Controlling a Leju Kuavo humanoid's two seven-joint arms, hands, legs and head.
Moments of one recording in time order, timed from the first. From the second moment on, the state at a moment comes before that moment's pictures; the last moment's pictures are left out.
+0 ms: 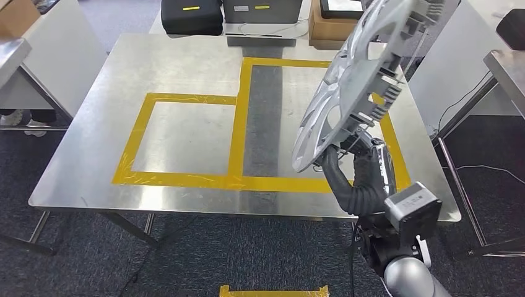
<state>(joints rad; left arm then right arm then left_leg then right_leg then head) -0.12 -0.03 -1.12 -0.22 0.79 0.29 0.04 -0.24 -0.37 0.60 -2.08 0.12 -0.31 0.10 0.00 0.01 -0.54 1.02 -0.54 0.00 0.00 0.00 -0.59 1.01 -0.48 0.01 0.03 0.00</state>
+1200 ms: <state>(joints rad) -0.13 -0.05 -1.15 -0.22 0.72 0.24 0.07 -1.16 -0.62 1.03 -1.56 -0.07 0.35 0.70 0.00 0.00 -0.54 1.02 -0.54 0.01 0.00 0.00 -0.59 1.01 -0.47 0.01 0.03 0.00</state>
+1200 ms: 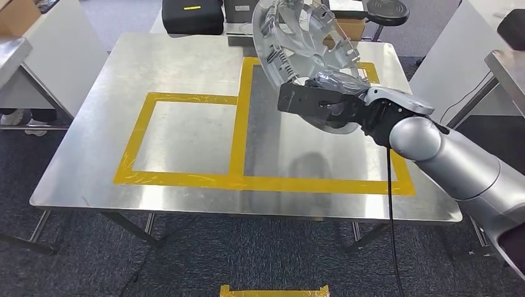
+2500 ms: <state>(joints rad) -0.13 -0.04 -1.15 -0.21 0.71 0.26 -0.02 -1.48 -0.74 1.48 -1.18 -0.09 0.54 0.70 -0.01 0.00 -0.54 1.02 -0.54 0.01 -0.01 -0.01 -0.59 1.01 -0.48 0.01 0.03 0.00</state>
